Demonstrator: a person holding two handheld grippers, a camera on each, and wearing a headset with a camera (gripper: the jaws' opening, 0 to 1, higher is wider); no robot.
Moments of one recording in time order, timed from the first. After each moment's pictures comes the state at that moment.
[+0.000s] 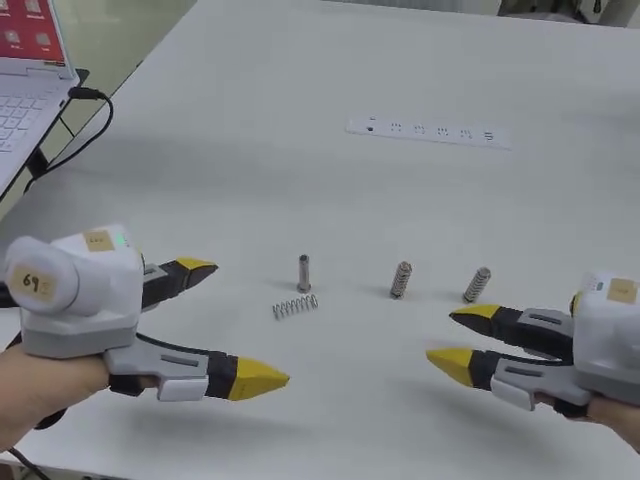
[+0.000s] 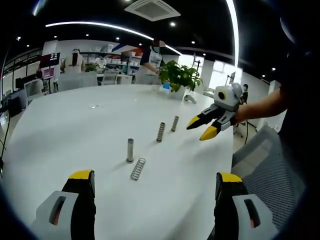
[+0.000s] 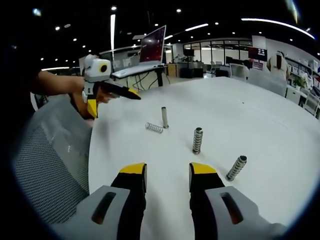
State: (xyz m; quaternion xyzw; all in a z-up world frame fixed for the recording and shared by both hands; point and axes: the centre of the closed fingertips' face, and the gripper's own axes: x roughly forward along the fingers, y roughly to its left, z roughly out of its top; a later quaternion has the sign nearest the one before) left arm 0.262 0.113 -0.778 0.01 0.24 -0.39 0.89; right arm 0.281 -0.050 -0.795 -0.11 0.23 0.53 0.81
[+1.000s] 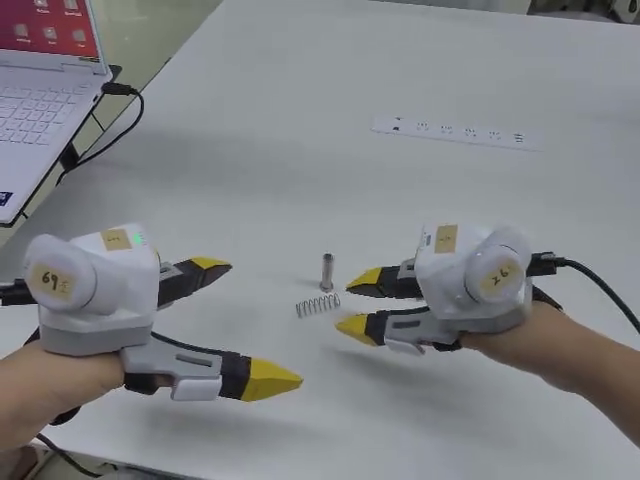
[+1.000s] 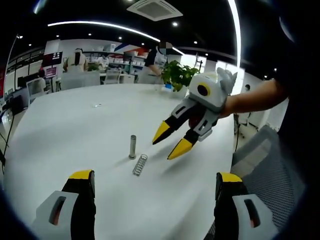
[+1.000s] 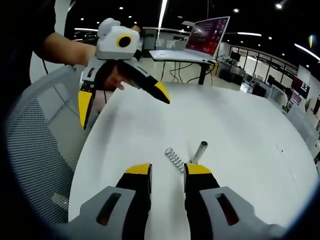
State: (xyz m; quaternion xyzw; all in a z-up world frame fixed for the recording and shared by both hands) left arm 0.256 0.124 -0.778 0.01 0.25 -0.38 0.89; right arm 0.293 0.075 -0.812 -0.25 0.20 0.64 0.70
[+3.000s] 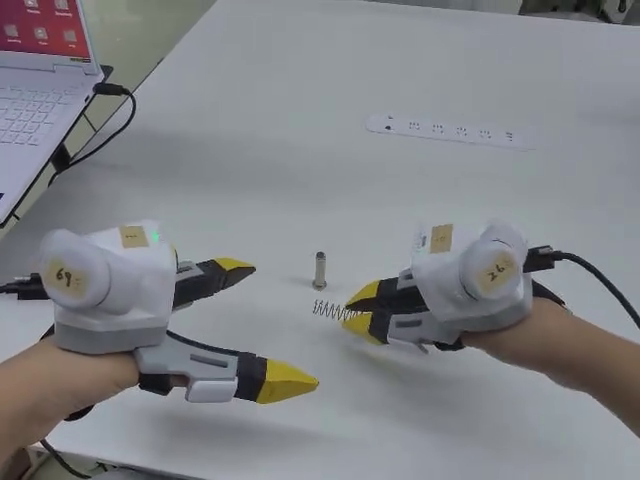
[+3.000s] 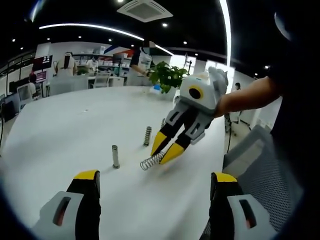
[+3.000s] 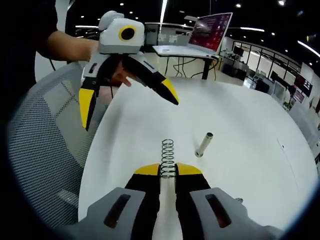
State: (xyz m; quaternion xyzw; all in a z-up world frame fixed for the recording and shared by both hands) left arm 0.250 0.087 -0.767 0.02 0.23 -0.43 0.87; right arm 0.268 0.046 -0.803 -0.26 0.21 0.64 0.69
